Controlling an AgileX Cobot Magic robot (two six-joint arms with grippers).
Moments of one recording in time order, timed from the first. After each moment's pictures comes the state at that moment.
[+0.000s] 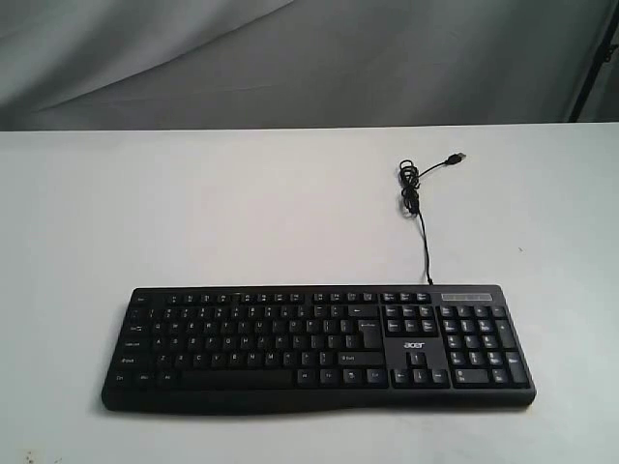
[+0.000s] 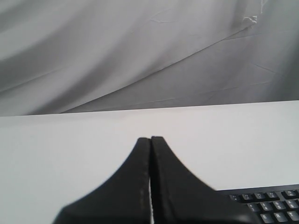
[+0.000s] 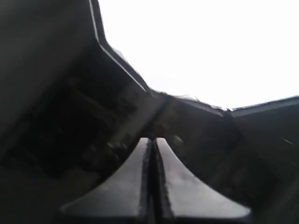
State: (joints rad) left arm 0.04 0.00 0.00 0.03 0.16 -0.02; right arm -0.11 1.18 -1.43 -1.63 0.35 0.82
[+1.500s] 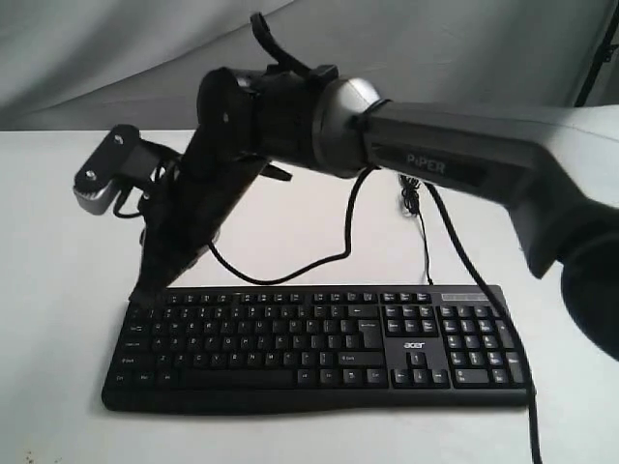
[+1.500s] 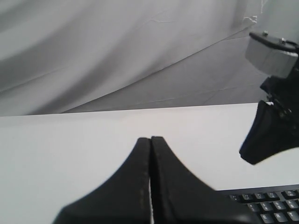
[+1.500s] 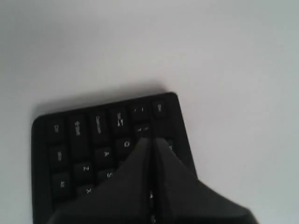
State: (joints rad) left arm 0.04 0.00 0.00 0.03 0.16 -0.02; right arm 0.96 2.23 -1.87 0.36 0.82 -0.73
